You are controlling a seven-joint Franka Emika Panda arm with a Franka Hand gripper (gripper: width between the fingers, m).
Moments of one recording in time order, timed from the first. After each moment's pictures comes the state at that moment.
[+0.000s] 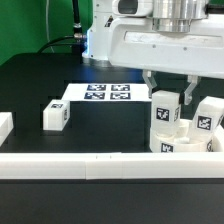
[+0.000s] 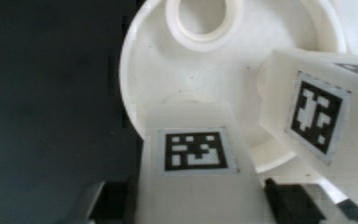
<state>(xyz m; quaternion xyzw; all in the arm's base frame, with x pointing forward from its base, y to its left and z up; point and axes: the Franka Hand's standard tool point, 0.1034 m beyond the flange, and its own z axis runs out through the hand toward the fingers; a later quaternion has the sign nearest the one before) 0.602 0.064 0.085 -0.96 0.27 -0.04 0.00</state>
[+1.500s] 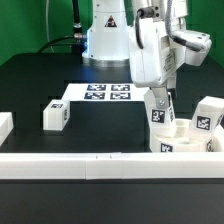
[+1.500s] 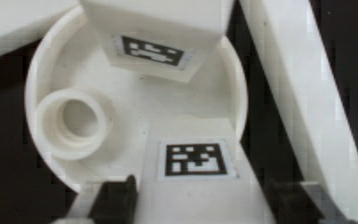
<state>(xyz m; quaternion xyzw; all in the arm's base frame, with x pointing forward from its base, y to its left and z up) 0.605 0.059 0.081 -0.52 0.85 0.02 0.12</state>
